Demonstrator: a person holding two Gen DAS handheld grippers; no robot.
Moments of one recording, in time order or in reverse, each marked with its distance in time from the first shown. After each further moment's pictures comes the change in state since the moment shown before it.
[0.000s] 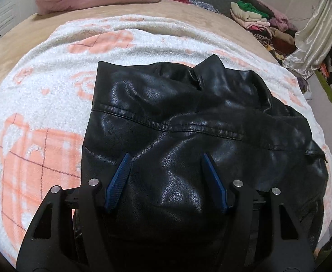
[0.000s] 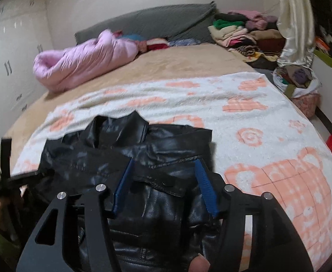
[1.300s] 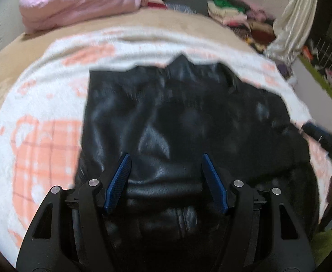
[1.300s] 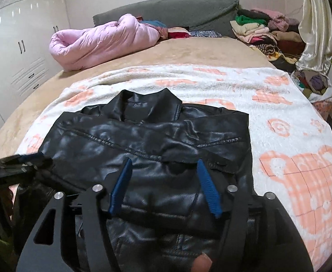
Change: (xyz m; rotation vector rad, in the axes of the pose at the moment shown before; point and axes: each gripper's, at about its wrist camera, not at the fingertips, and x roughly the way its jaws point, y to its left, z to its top) left arm -0.040 -0.025 -0.040 0.134 -0.018 -0.032; right arm 0.013 0.059 -0.031 -0.124 0.071 0.064
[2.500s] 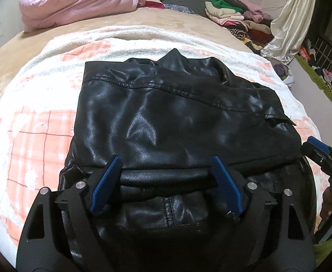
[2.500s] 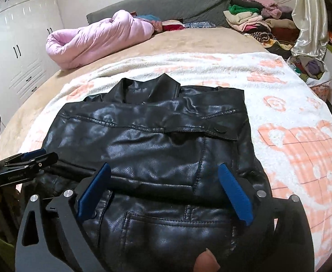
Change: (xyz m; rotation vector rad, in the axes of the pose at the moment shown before) left arm -0.016 -0.007 -0.010 -0.012 -0.022 -0.028; right arm -0.013 -0.004 -0.025 0.077 0.045 0.000
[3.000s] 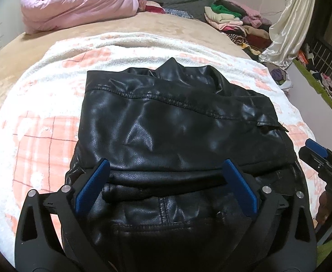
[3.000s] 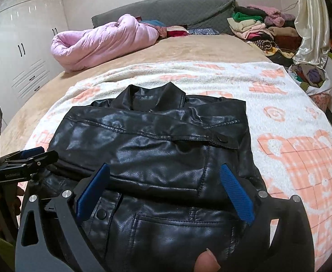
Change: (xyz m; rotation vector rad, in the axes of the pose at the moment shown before) left arm -0.015 -0.004 0.008 -0.012 -0.023 -0.015; right arm -0.014 0.015 0.005 -0.033 -0.033 0.002
